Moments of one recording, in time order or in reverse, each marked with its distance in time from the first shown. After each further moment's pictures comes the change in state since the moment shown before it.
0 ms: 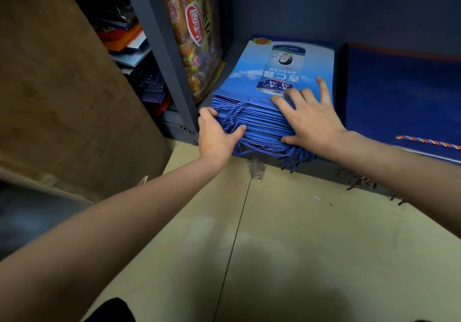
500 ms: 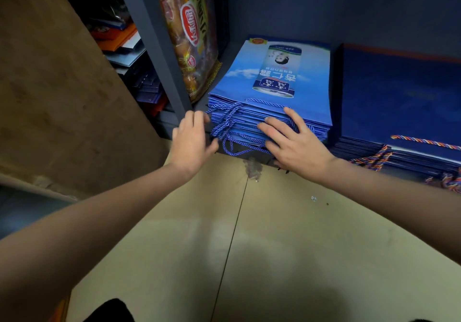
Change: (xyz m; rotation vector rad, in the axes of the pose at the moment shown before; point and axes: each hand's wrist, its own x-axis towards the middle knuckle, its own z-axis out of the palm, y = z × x) left_hand 0.009 -0.033 -0.035 0.525 -0.078 0.402; right_hand -0.026 -0.021 0.045 -0.260 0.358 -0.339
